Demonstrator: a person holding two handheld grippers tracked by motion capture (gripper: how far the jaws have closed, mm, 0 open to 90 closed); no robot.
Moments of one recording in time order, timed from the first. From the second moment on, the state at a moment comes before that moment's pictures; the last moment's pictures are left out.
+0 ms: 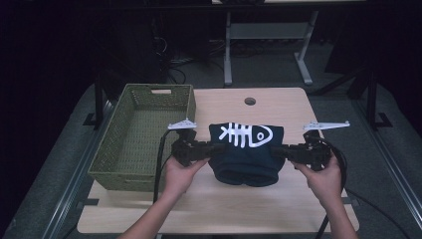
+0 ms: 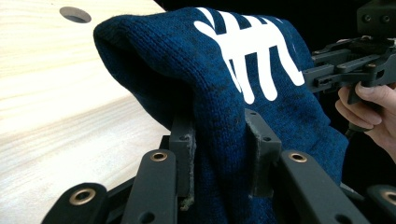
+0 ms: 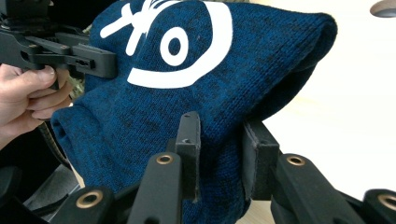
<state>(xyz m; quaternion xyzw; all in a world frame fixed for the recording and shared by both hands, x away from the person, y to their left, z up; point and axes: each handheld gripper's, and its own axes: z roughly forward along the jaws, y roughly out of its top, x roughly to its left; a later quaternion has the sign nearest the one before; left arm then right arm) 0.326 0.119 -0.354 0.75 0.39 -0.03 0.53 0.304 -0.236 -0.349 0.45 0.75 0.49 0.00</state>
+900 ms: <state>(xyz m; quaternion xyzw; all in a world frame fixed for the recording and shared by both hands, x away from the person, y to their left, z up) 0.337 0.168 -0.324 0.73 0.40 -0.02 0.54 0.324 -0.194 -0.316 0.42 0.73 0.53 -0.03</state>
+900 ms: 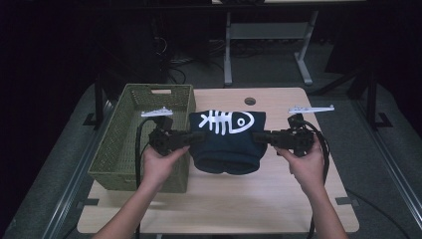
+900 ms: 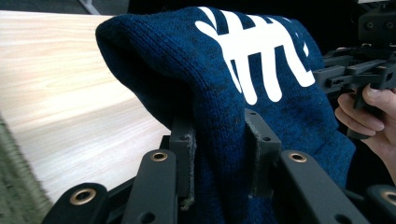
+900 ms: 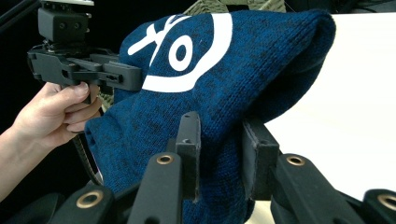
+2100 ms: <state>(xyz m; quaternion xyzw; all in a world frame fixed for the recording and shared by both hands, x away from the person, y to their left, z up) 0.342 0.244 -0.305 0.71 0.45 0.02 0.54 0.355 -0.113 -0.299 0.40 0.74 0.54 -0.05</state>
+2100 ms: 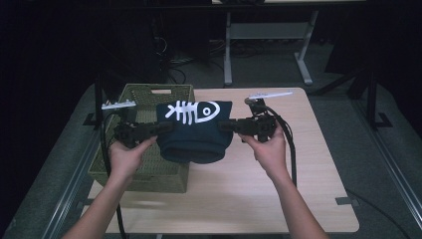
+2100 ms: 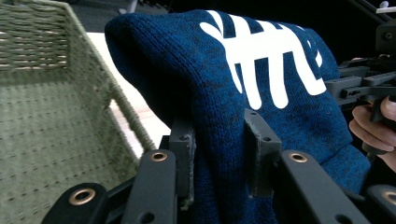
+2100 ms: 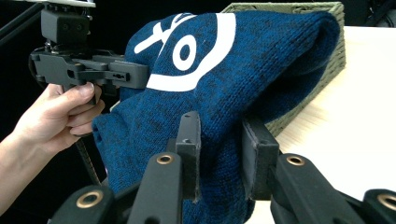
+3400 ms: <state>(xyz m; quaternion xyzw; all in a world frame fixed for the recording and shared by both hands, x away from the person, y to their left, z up) 0.337 0.310 -0.303 0.69 0.50 0.06 0.52 0.378 -0.034 -0.297 0.37 0.77 0.52 -0.05</state>
